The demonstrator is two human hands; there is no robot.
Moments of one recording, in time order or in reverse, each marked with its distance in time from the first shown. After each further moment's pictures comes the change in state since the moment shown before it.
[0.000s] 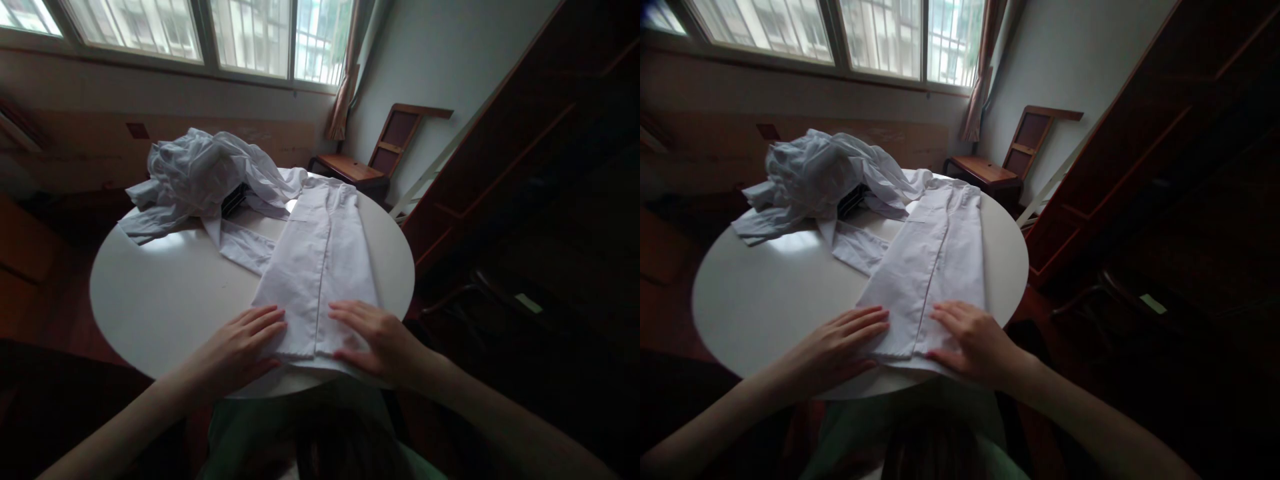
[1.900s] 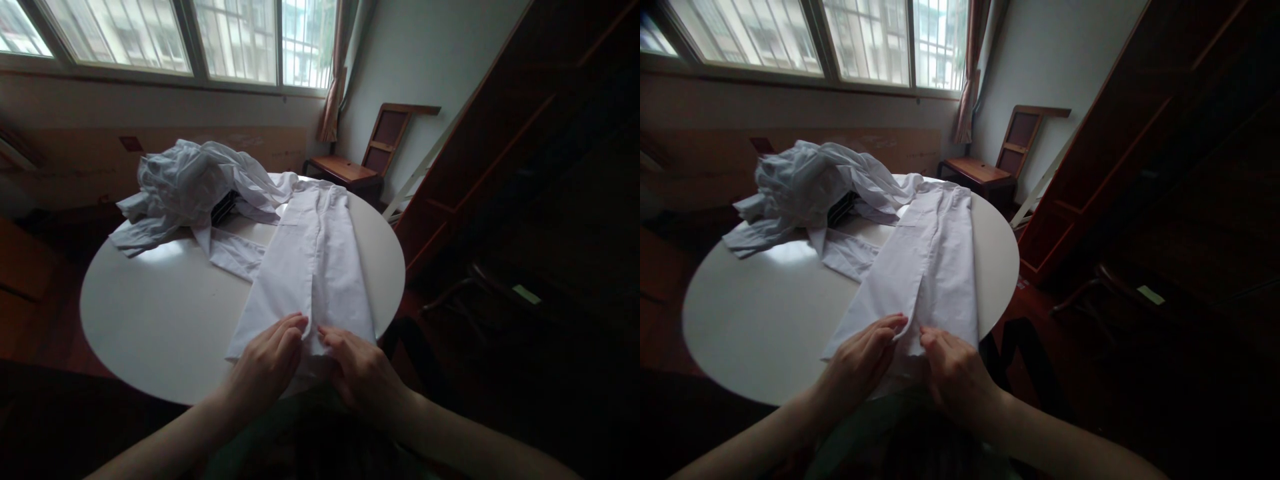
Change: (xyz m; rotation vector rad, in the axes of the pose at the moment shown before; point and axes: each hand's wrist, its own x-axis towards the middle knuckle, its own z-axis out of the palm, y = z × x) left_hand 0.042 0.052 0.029 -0.042 0.384 -0.044; right_hand -0.027 -0.025 0.041 0.028 0.229 0.044
